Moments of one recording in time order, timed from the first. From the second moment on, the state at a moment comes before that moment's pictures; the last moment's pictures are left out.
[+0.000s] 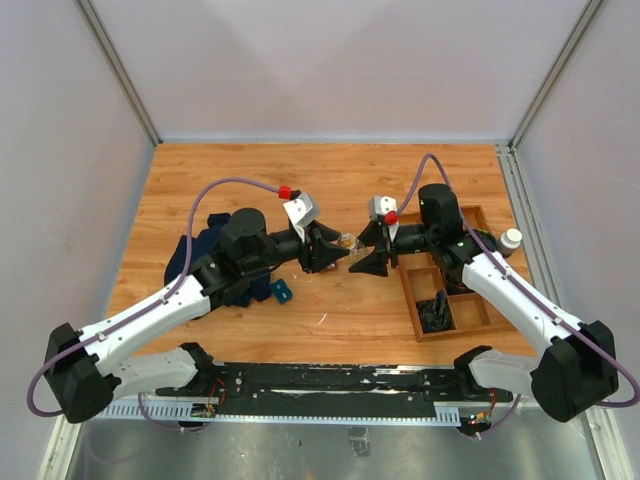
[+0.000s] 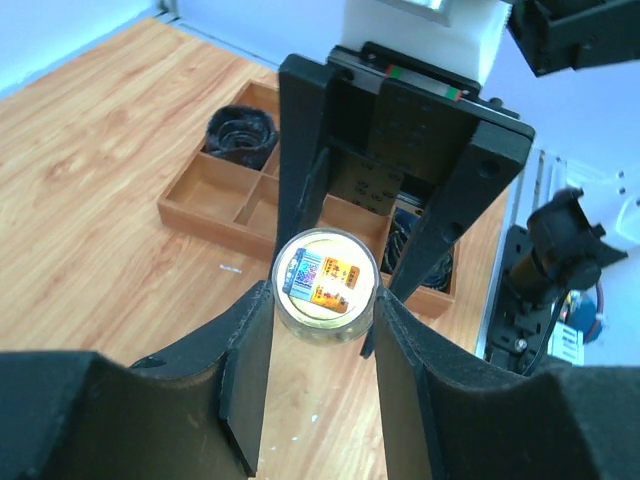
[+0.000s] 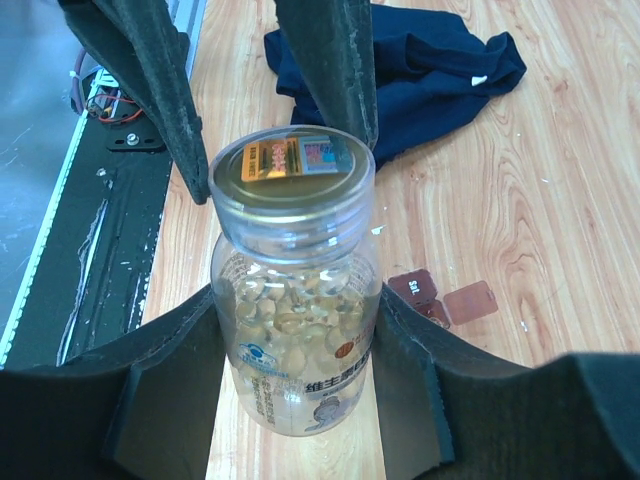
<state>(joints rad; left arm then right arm) -0.83 1.06 0.83 0.15 0.31 -0.17 0.47 1.19 0.89 -0.19 -1.07 -0.43</state>
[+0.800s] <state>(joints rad) -0.71 0.75 0.70 0.22 0.27 -0.36 0.44 1.22 0.88 0.19 -1.22 0.08</state>
